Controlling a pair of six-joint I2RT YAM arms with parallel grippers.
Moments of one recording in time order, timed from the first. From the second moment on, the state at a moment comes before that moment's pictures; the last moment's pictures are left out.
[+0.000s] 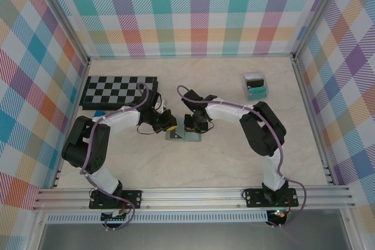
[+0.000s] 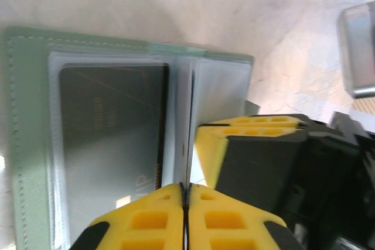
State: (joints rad) left arm -0.40 1.66 0.94 -0.35 0.61 -0.74; right arm 0.77 2.01 1.38 -0.67 -0.20 0.79
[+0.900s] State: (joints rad) left arm -0.48 1.68 0.95 -0.31 0.62 -0.79; right arm 0.72 1.97 1.26 -0.57 -0.36 0.77
